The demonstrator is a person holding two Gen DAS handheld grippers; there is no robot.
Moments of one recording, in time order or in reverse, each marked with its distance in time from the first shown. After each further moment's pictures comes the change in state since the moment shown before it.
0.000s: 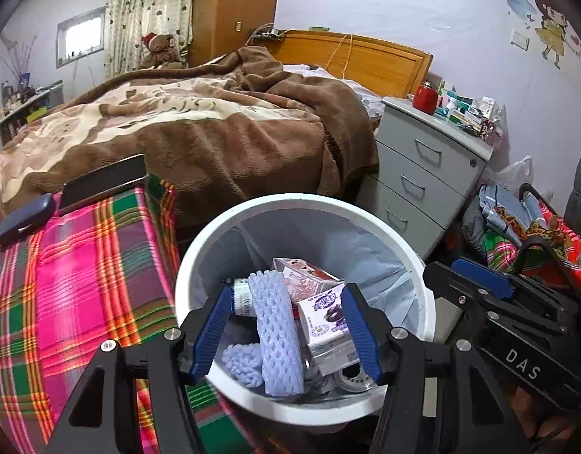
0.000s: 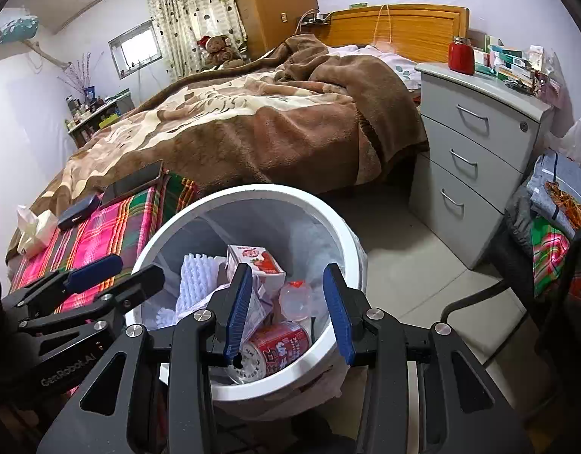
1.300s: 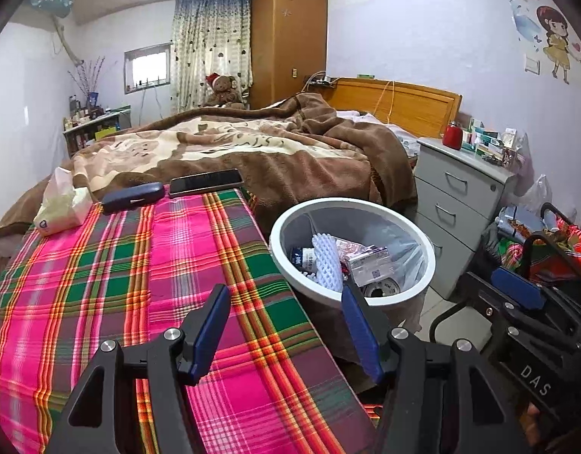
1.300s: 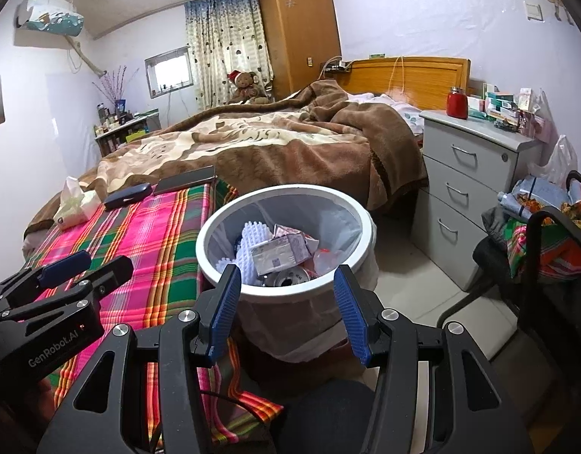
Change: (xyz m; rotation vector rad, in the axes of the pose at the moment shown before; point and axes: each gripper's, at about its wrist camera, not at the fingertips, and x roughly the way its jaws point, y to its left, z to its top) left arm -0.138 0.000 -0.101 -0.070 -0.197 0.216; right arm -0.082 0.039 -0.069 -0.091 -0.190 0.012
